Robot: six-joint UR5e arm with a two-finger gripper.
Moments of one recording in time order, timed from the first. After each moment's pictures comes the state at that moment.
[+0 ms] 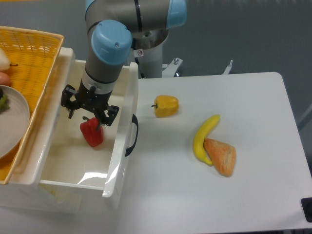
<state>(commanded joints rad) 2.22 -1.74 -1.57 -1.33 1.15 0.46</state>
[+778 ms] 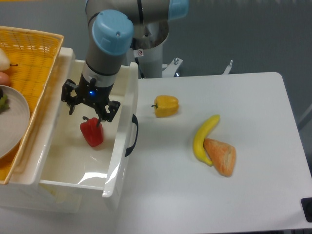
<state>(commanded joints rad) 2.26 -1.69 -1.57 -1.34 1.15 0.50</state>
